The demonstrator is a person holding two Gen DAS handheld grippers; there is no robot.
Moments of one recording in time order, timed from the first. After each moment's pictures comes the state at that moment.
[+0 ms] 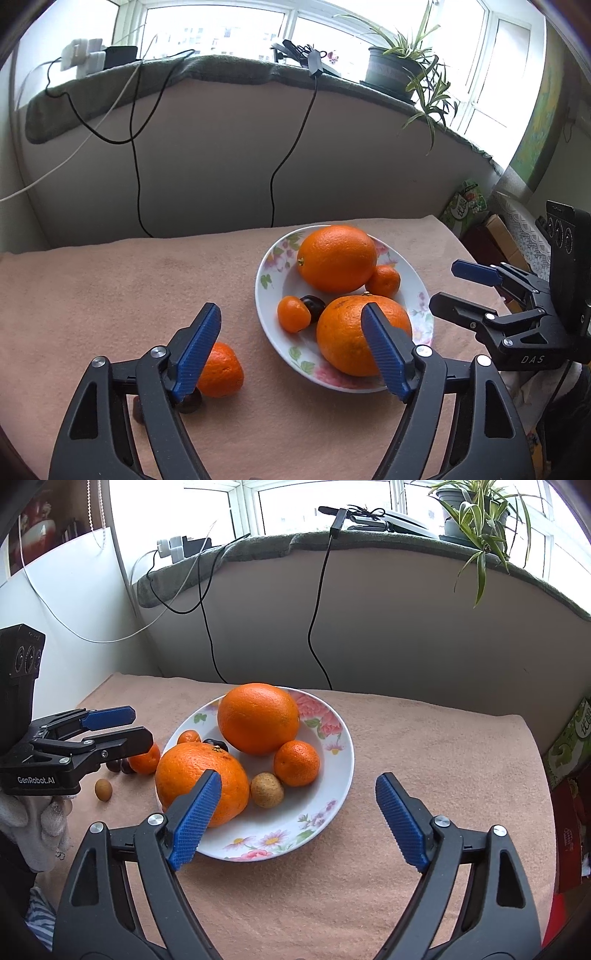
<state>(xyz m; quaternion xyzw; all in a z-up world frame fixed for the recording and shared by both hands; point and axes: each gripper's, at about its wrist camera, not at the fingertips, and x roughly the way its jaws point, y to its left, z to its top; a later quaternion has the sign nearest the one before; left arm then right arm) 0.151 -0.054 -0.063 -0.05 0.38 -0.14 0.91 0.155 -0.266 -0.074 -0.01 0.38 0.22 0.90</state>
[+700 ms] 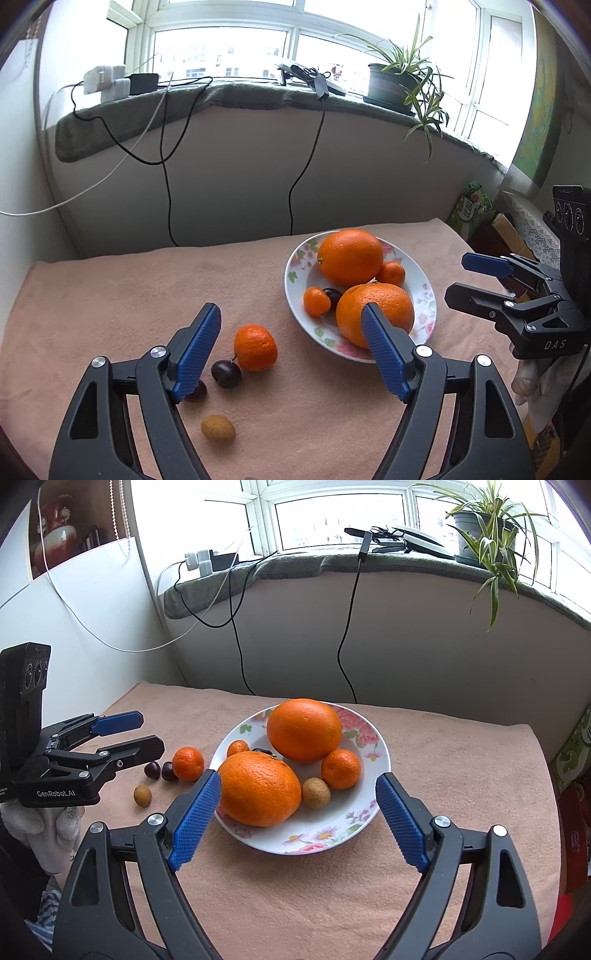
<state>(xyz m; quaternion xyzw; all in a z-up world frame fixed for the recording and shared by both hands) 0.112 -0.032 -0.045 -0.03 0.35 -0.11 0.93 0.122 -0.241 -0.050 -0.01 0.35 0.25 0.90</state>
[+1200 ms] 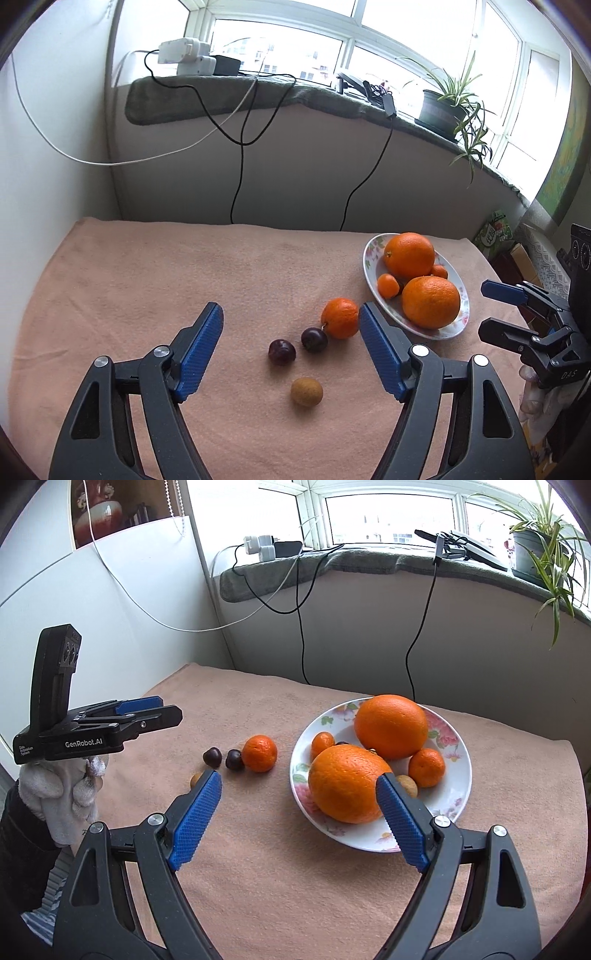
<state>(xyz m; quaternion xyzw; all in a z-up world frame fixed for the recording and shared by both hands) 0.086 0.048 -0.052 -0.09 0.36 -0.06 0.93 0.095 -0.181 -0.050 -0.03 0.36 0.33 0.88</state>
